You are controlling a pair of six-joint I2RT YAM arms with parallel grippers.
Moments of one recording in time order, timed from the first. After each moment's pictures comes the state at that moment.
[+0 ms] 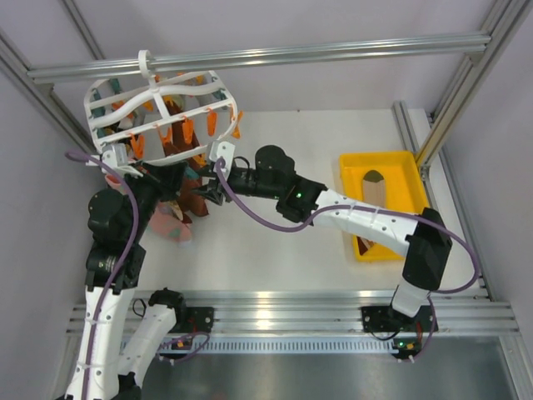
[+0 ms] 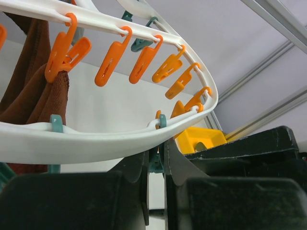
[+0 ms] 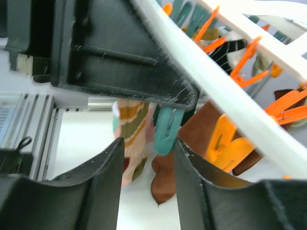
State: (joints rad) left arm -0.12 0.65 1.00 -0.31 0.14 -0.61; right arm 1.07 1.73 1.55 0.24 -0.33 -0.20
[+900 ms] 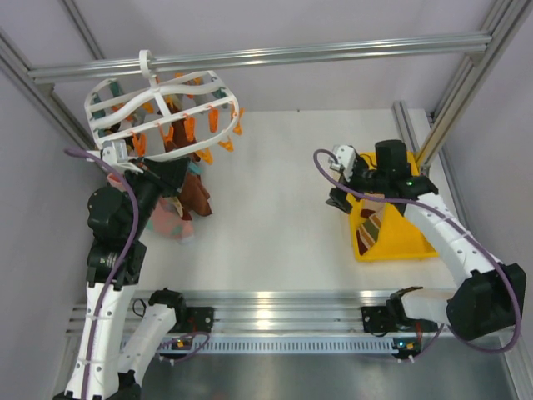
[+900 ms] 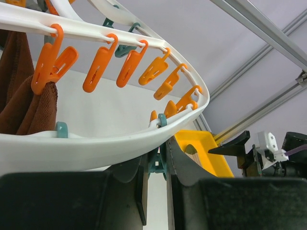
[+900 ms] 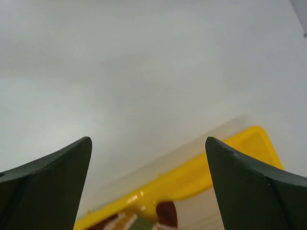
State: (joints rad) left arm -0.12 0.67 1.00 -0.23 0.19 -0.63; right arm 0.38 1.24 1.04 -0.39 -0.57 -0.56
